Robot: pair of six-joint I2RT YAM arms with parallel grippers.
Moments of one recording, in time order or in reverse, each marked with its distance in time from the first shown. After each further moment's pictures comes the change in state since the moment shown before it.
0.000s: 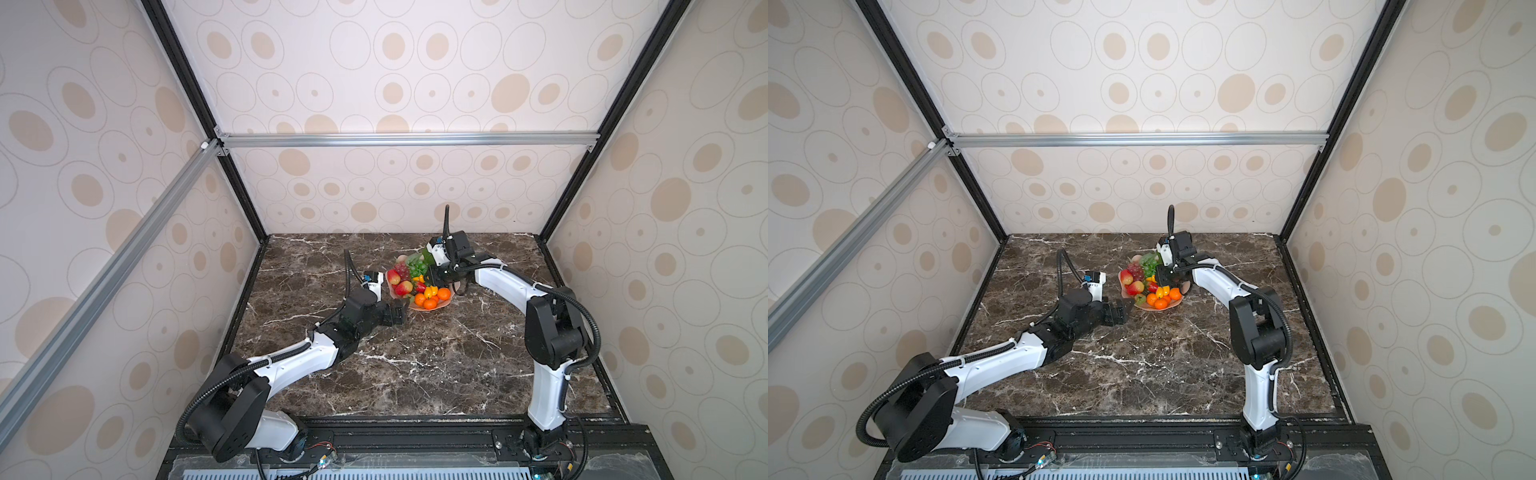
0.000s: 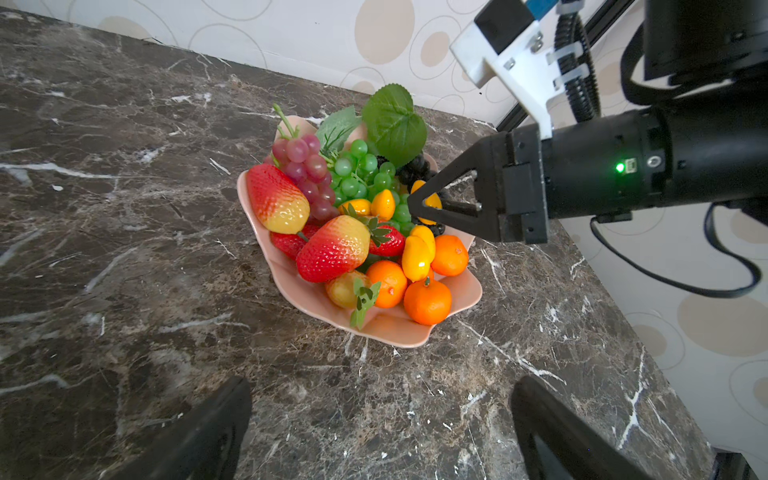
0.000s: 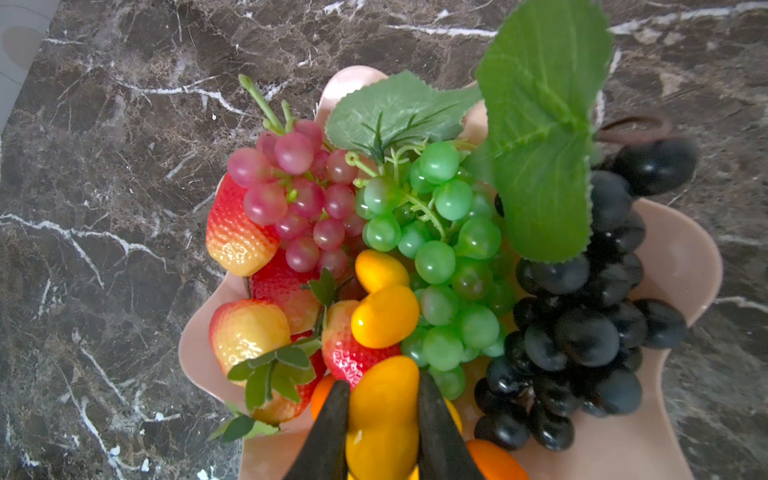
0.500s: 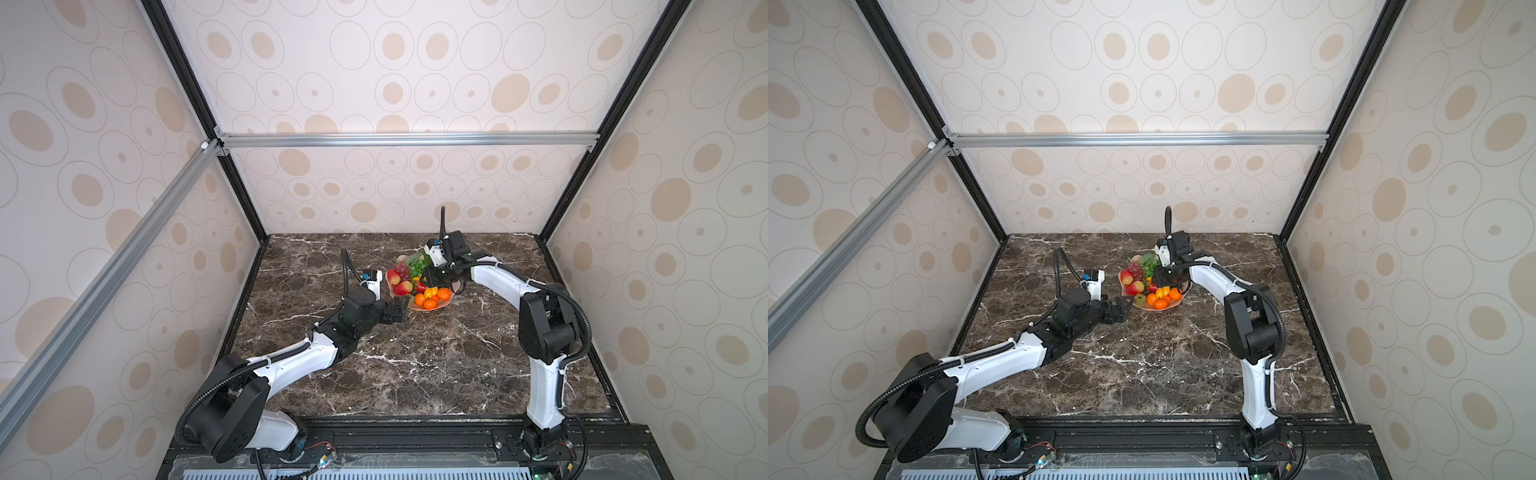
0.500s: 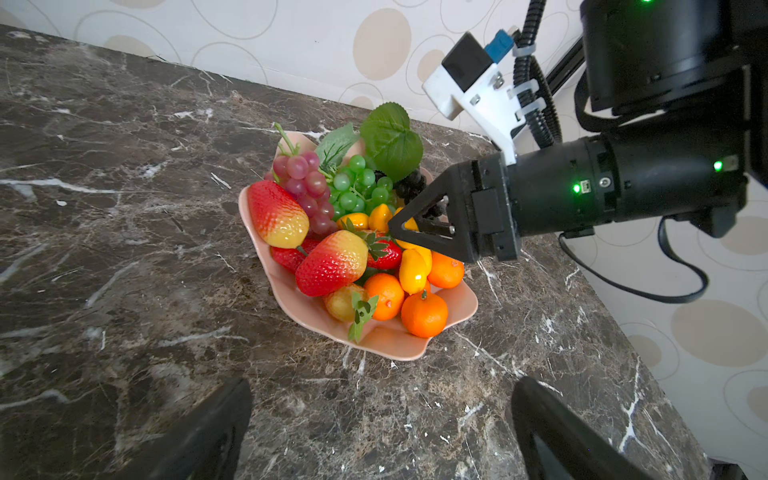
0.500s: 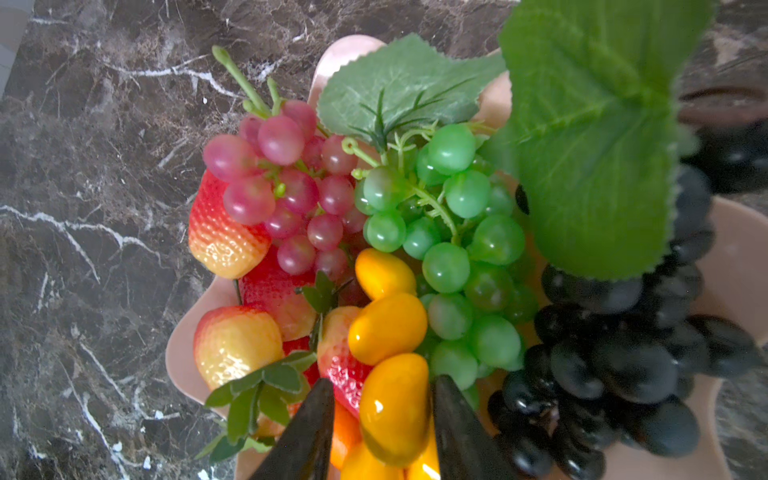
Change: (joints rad) left arm 0.012 -0.002 0.000 0.026 0.000 0.000; right arm 0.000 0.052 0.051 -0.041 -0.024 -0.001
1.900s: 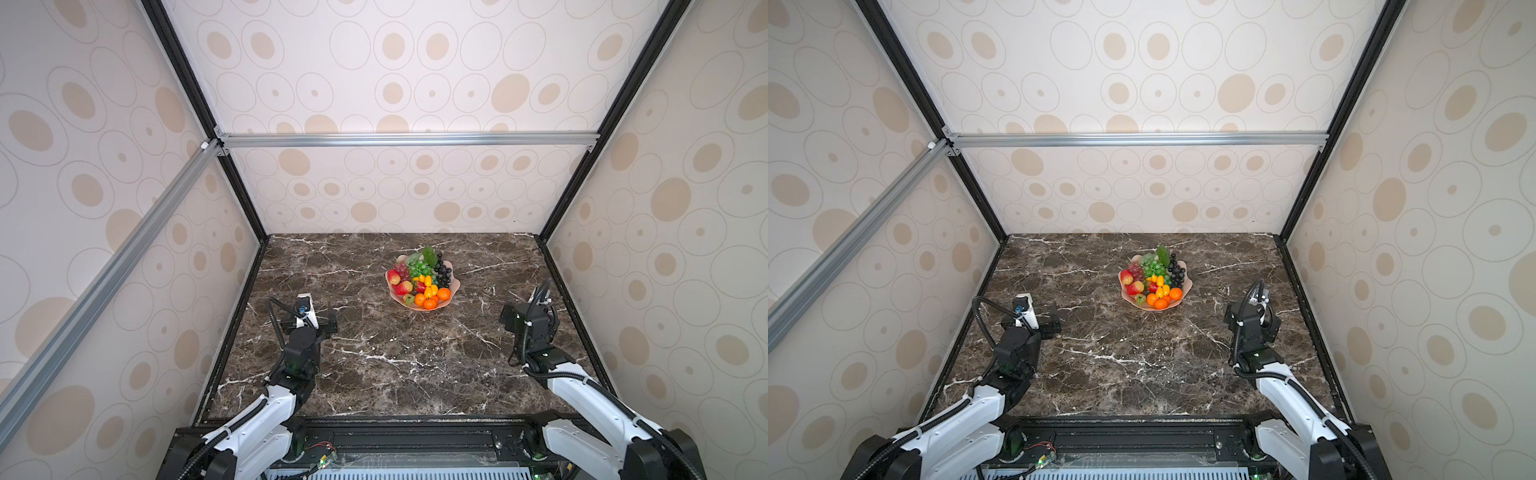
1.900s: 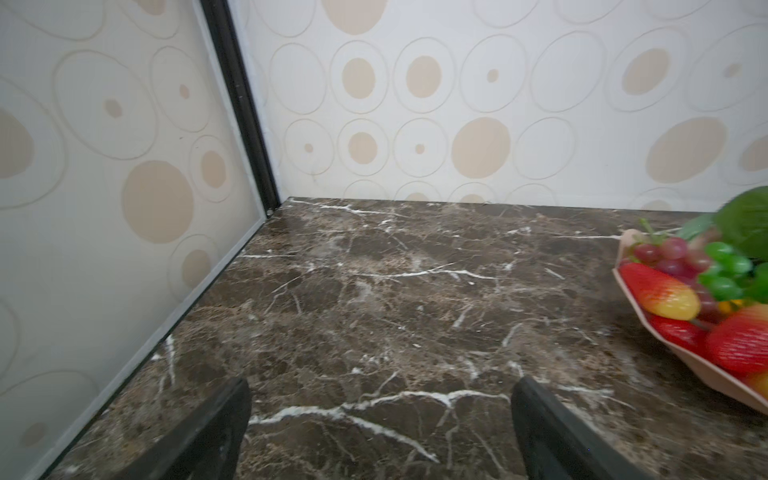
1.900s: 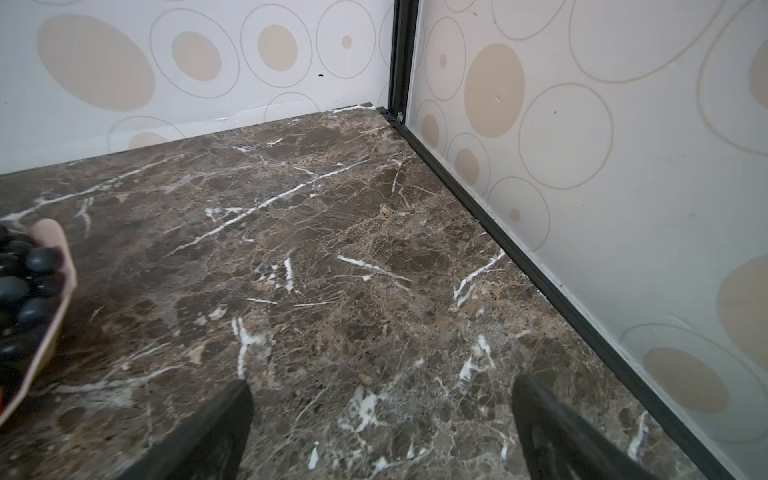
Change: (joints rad) left arm 0.343 -0.421 -0.533 0.341 -0.440 0.486; right arm -0.181 -1.031 -1.221 0.656 0.890 0.103
